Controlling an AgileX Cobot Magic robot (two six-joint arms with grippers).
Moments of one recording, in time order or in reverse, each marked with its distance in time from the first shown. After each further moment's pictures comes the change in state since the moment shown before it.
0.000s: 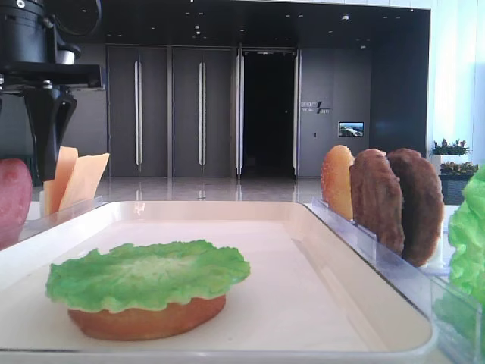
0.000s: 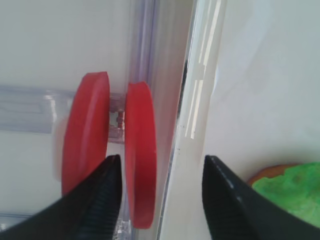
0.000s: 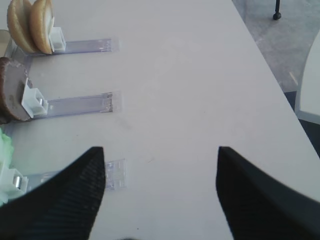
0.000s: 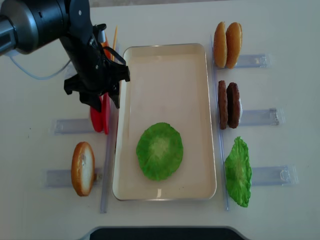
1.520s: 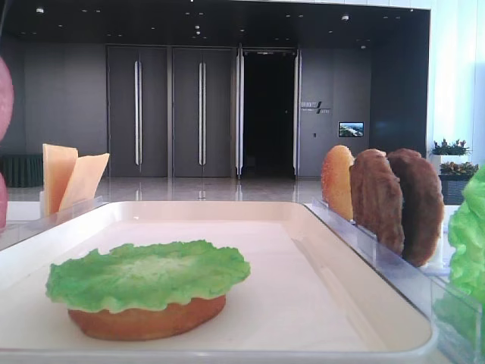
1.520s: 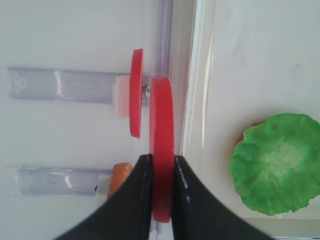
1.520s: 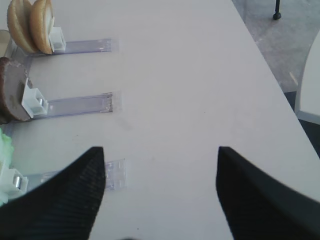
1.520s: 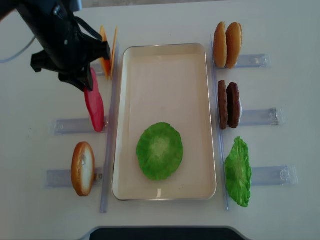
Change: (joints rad) left arm 0.000 -0.227 -0.067 0.066 0.198 0.024; right arm 0.000 0.000 0.000 0.000 0.000 0.000
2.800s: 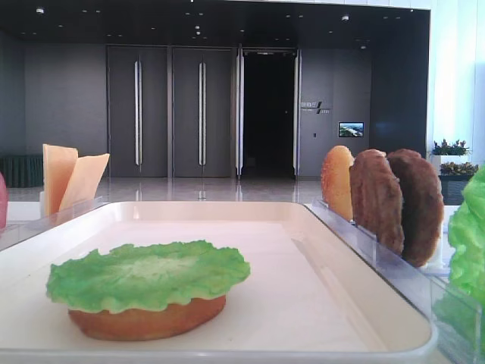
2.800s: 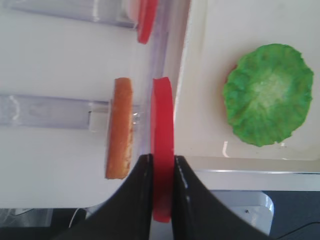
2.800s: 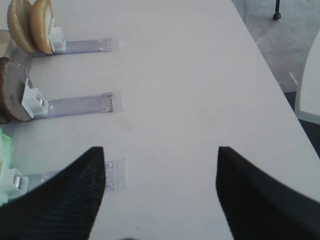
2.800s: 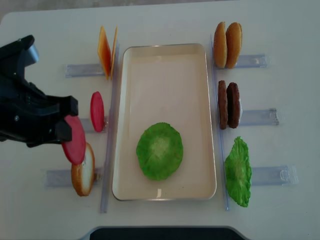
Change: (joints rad) left arm -0.001 -0.460 0.403 -0.116 -0.101 -0.028; right arm 0.000 0.000 0.000 0.000 0.000 0.000
